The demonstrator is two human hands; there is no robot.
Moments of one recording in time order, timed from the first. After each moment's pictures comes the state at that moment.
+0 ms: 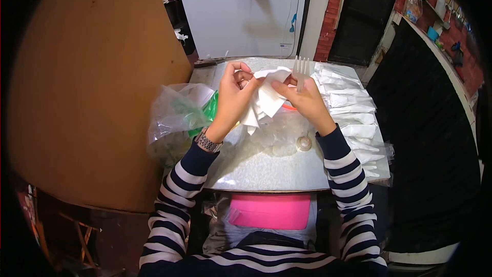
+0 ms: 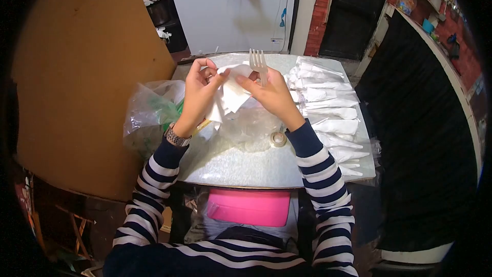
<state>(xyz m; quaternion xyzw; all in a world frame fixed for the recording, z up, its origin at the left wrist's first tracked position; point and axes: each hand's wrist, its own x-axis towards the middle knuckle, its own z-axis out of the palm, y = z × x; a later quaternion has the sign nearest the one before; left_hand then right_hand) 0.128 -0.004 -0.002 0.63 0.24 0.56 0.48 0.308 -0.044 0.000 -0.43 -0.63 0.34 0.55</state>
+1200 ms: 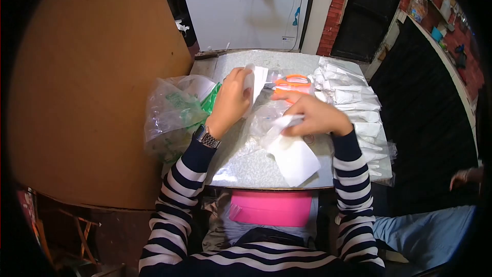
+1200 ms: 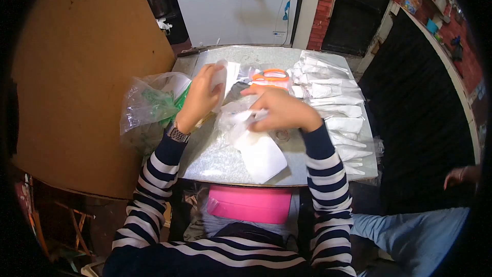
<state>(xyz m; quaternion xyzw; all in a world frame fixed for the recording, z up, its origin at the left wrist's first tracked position) 0.107 0.008 -0.033 0.82 0.34 0.45 0.09 0.327 -0.071 0.006 -0.33 -0.88 0.23 0.25</state>
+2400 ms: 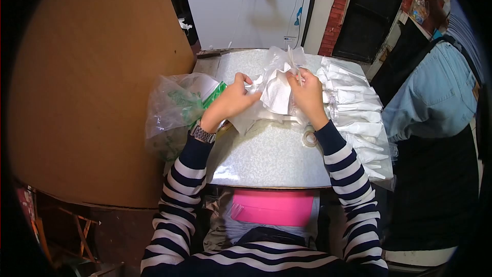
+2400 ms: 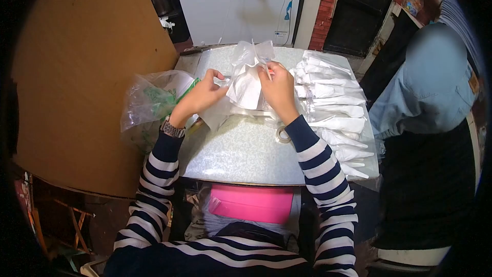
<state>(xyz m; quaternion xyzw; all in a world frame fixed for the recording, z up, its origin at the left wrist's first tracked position) 0.096 0.011 -0.014 0.77 0.46 0.26 0.36 0.306 -0.016 -0.042 -0.61 -0.57 0.12 0.54</state>
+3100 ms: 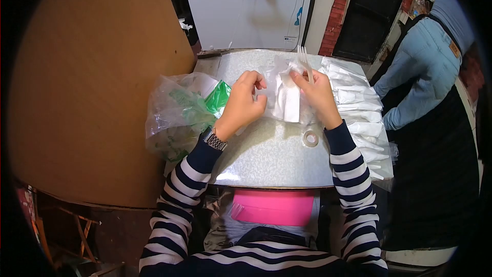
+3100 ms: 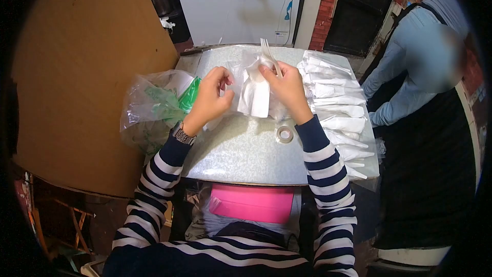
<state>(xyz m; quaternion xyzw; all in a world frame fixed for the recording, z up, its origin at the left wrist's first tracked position) 0.116 -0.002 -0.031 0.80 0.29 0.47 0.24 0.318 -0.037 -0.015 -0.53 -0.56 0.29 0.56</state>
